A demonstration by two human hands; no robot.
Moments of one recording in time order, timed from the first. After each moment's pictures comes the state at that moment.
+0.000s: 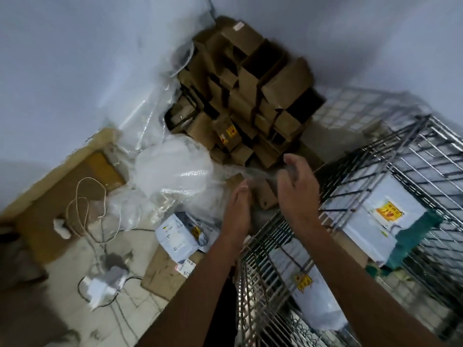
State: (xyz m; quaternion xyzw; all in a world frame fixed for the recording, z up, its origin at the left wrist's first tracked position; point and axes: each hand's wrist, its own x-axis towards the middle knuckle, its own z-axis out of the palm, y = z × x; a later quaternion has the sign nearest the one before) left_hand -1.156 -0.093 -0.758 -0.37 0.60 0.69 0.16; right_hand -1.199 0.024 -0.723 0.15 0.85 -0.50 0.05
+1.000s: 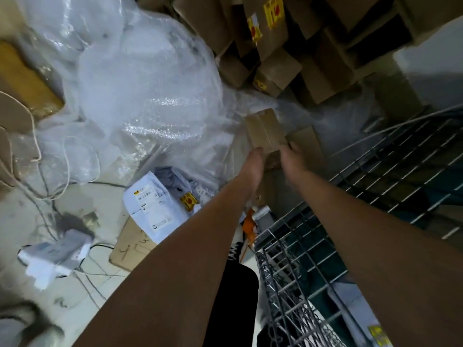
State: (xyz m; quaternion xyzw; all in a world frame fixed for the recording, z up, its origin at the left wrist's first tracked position) left_hand -1.195 -0.147 -1.138 -0.48 0.48 0.63 0.37; right_hand -1.226 -0.040 -1.153 0.39 0.70 -0.46 0.39
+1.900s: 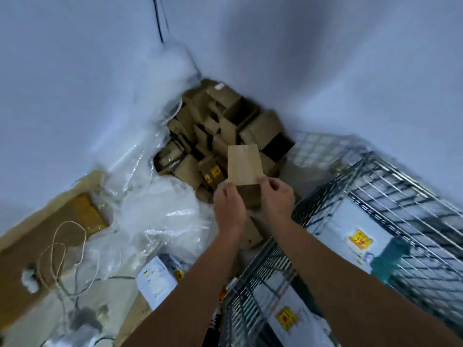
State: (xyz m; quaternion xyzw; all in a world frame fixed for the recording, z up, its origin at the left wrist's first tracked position) left_hand -1.222 -0.061 -0.718 -0.36 0.70 0.62 0.01; right_hand -1.250 0.033 -0.736 0.28 0.80 -0.54 0.04
